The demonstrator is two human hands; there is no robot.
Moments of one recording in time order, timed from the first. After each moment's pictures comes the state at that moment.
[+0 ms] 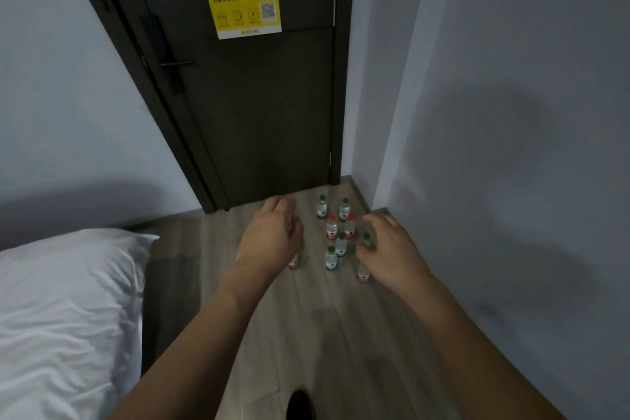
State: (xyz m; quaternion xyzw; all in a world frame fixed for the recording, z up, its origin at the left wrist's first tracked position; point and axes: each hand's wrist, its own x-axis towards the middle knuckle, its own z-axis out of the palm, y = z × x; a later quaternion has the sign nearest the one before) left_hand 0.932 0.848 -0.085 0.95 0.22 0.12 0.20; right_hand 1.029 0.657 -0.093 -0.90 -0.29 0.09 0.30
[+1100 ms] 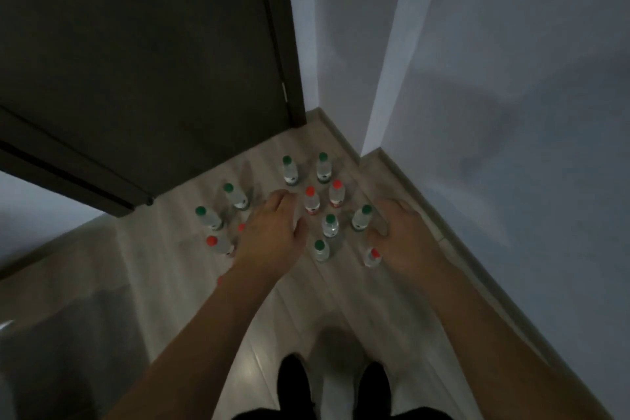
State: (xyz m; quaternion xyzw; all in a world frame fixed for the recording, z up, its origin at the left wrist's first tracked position) left_hand 1.296 1.019 -0.427 0.97 0.12 -0.04 0.20; right_hand 1.361 0.810 -0.424 -0.92 -0.13 0.18 0.31
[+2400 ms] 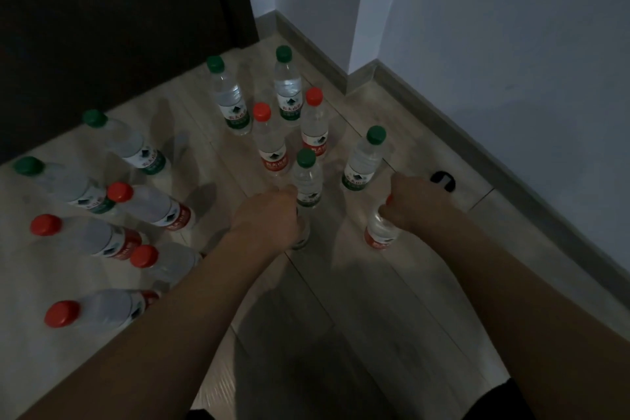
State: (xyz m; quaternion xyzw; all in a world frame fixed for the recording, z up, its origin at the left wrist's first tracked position) left_hand 1.375 1.017 -0.877 0.98 0.03 -0.20 0.09; right_hand 1.448 0.796 -0.881 -0.97 -0.07 0.25 0.03
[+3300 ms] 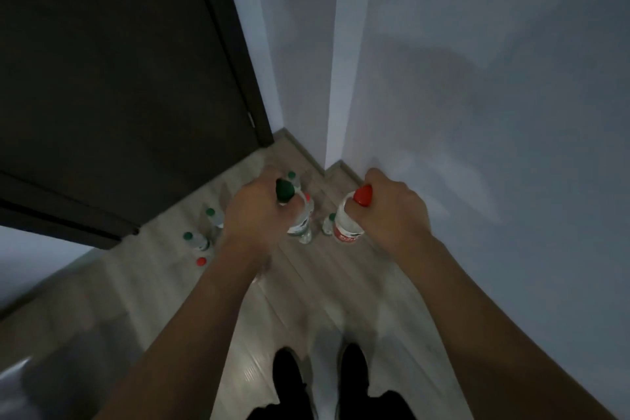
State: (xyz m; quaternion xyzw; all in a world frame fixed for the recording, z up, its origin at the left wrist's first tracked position) left_hand 1.334 0.977 -0.245 0.94 0.14 0.01 0.30; right_hand 1.377 0.776 -0.250 -0.96 -0.09 0.08 0.25
